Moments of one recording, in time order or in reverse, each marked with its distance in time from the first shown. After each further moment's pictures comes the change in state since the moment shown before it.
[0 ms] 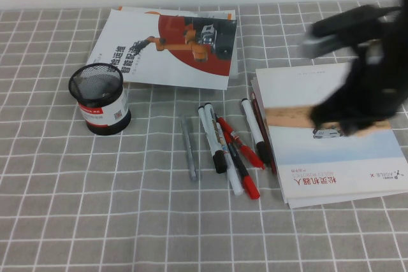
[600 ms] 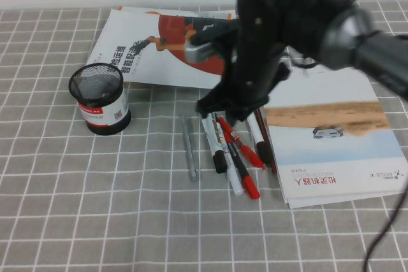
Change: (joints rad) right arm 0.134 0.534 -0.538 0.095 -0.004 -0.040; left arm 0.000 0.000 0.000 0.000 0.000 0.000
